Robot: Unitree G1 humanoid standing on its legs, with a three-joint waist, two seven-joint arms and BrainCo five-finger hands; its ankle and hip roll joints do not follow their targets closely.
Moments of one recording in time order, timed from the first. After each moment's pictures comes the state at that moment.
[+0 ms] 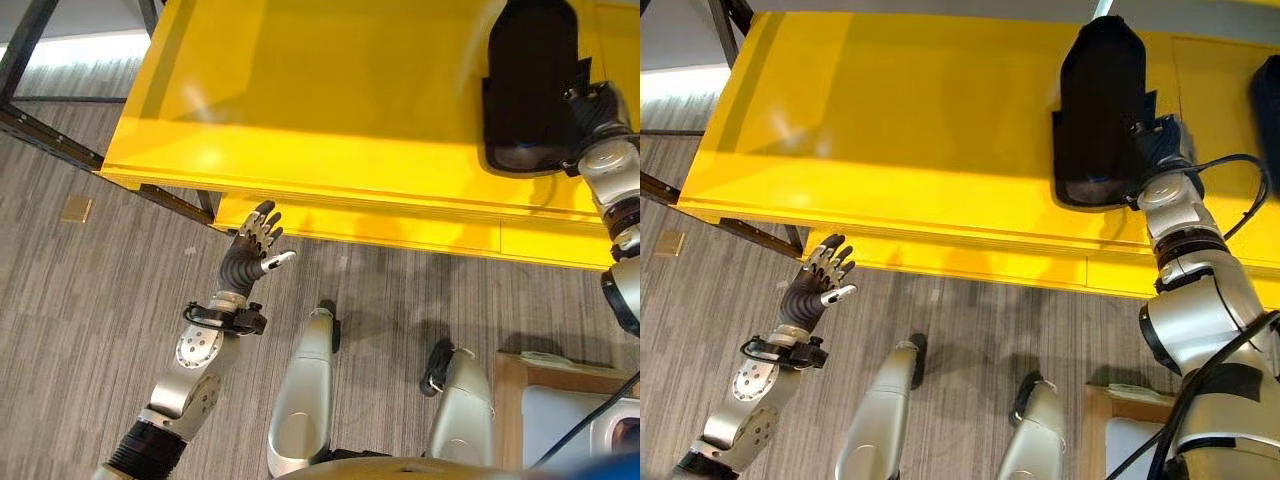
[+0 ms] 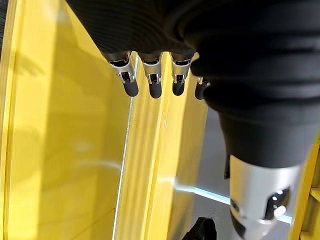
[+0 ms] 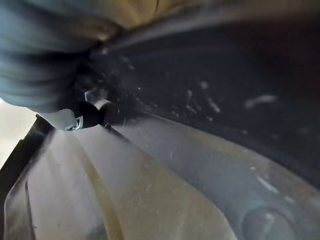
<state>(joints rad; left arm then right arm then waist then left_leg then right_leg) 0.02 0.56 -0.25 -0.13 -0.66 -0.26 0.09 -1.30 -0.77 0.61 1.32 0.17 -0.06 -0.28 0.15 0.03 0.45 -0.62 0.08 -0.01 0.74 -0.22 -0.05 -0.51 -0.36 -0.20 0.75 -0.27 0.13</state>
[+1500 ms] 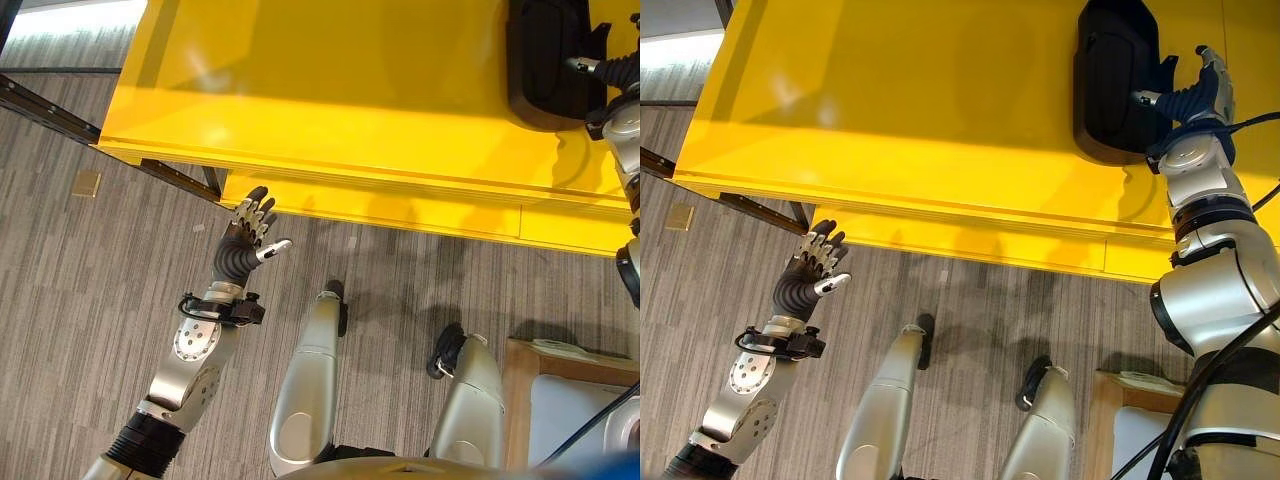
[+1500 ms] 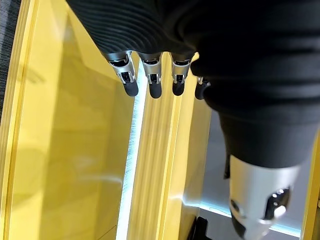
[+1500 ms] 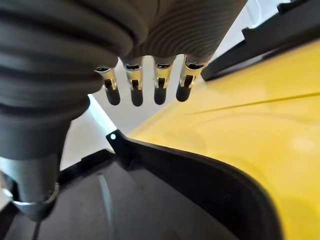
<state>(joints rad) -0.01 0.57 -0.25 -0.14 -0.66 -0.30 0.13 -1.42 -0.80 0.68 1.35 0.21 -0.07 -0.34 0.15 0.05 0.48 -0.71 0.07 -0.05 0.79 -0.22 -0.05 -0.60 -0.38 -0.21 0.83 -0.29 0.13</state>
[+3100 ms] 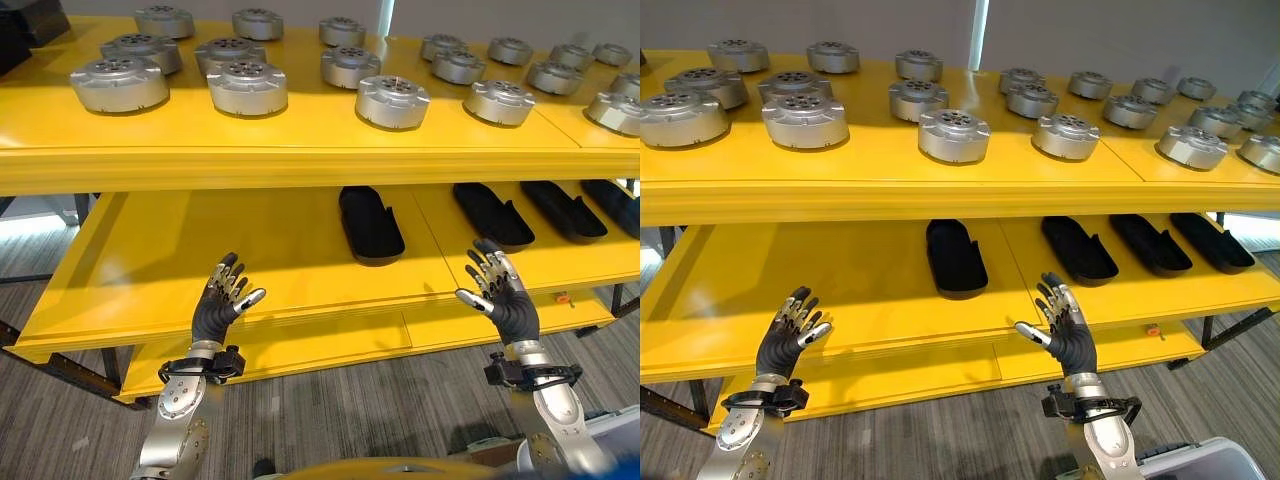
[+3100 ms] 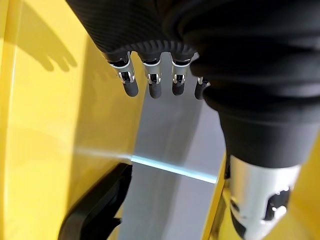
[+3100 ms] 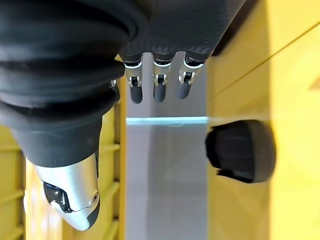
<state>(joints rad) 0.24 0.39 -0.06 0.00 -0.52 -0.25 0.04 0.32 -0.35 0.11 -0.25 0.41 -0.22 0.02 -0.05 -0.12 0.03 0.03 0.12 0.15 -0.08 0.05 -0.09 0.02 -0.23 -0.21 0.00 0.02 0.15</state>
